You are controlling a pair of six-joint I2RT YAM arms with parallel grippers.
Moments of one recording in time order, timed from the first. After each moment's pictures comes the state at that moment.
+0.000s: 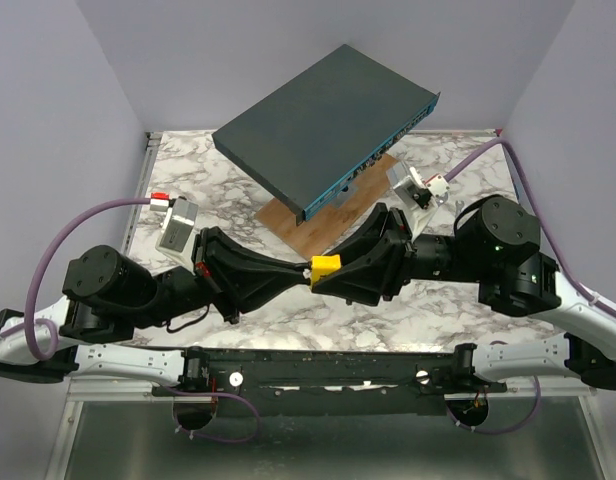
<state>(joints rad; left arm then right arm) -1.54 0.75 1.31 -0.28 -0.19 -0.40 1.27 1.09 1.49 -0.23 -0.27 0.38</state>
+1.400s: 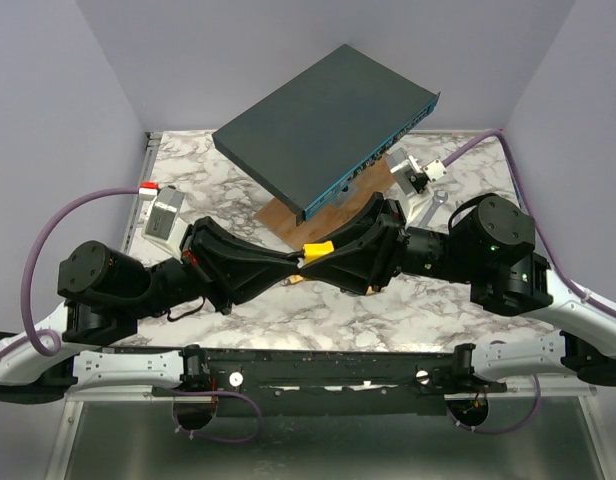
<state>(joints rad) -1.38 0.73 1.27 -0.19 -0.01 -0.49 1.29 1.14 1.52 -0.17 -0.15 0.48</state>
